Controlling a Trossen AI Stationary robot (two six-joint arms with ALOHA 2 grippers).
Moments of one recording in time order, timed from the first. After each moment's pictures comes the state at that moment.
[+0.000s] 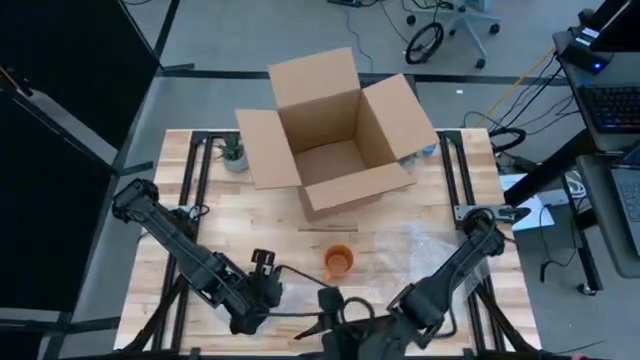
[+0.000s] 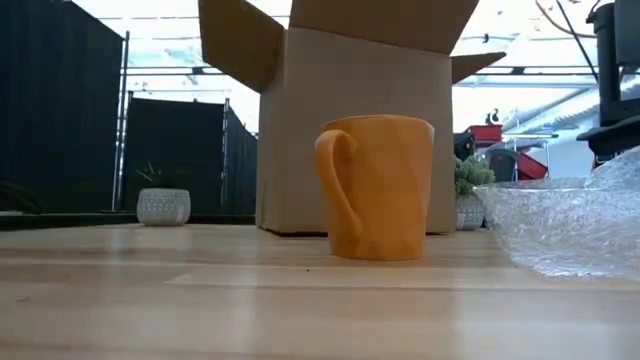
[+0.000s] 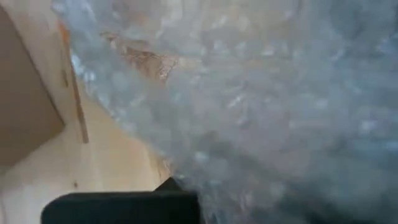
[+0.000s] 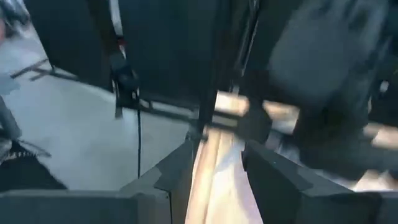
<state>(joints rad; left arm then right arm) -0.72 1.68 1.57 -1.11 -0.25 -0.35 0.70 2.08 2.27 -0.52 0.52 0.05</state>
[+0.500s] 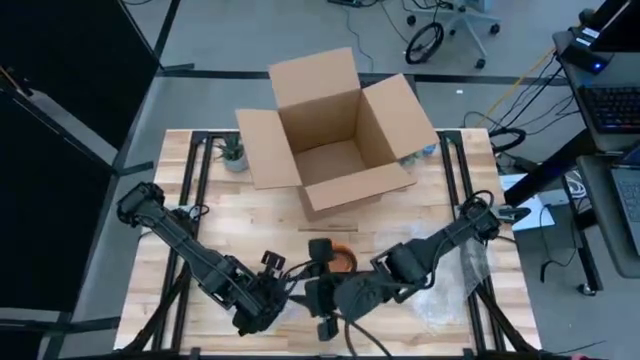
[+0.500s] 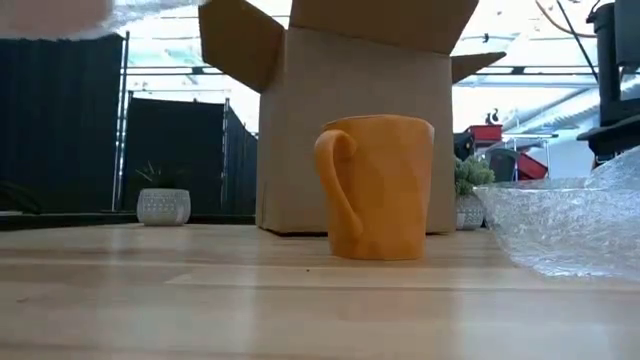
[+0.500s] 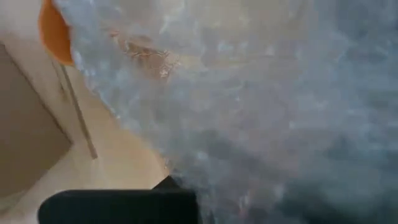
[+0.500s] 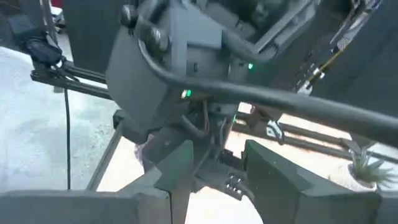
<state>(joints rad) -0.68 1.72 1.56 -1.11 -0.25 -0.17 0.51 2.03 2.27 -0.67 0.46 -0.04</state>
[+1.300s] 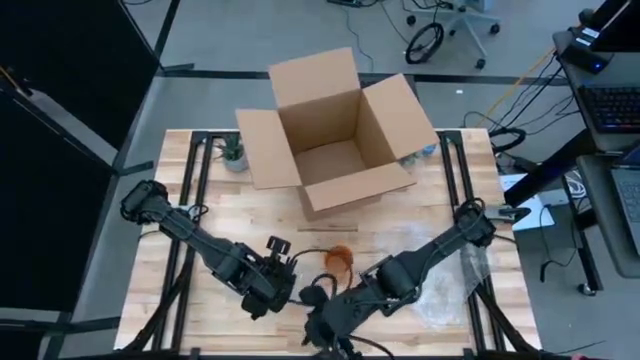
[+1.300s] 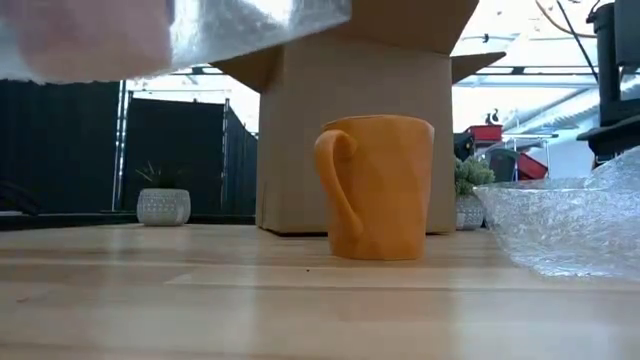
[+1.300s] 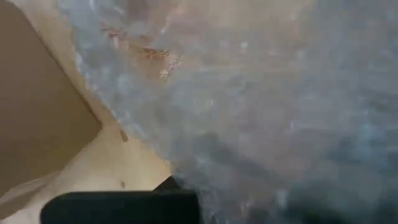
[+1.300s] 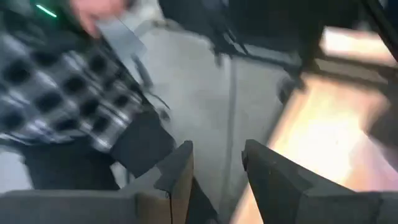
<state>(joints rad) -0.56 1.72 1.56 -1.13 -0.26 -0.11 0.59 2.10 2.28 -0.68 -0.13 0.18</state>
